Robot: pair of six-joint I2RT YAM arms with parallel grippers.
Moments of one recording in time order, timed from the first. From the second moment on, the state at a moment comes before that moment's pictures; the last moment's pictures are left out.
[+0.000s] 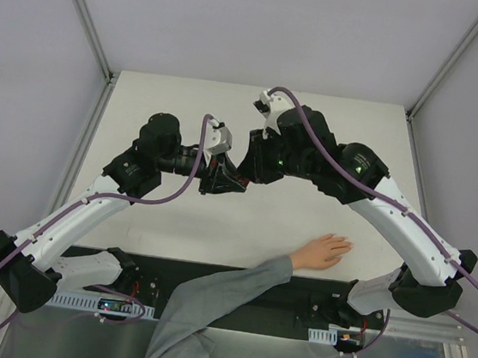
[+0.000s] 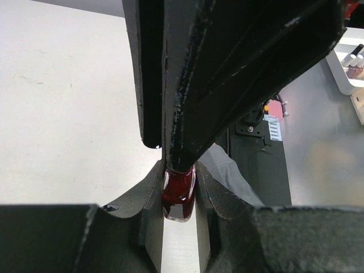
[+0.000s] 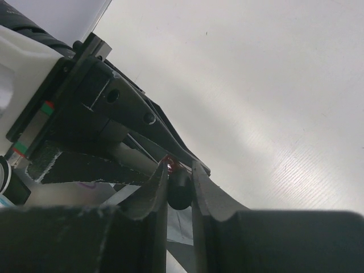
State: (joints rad) left arm -0.62 1.08 1.04 -0.20 0.91 0.01; right arm 1.00 1.45 1.85 -1.01 0.02 0.44
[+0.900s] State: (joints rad) left arm -0.62 1.09 1.04 -0.20 0.97 0.01; right arm 1.02 1.46 1.93 -1.07 0.03 0.32
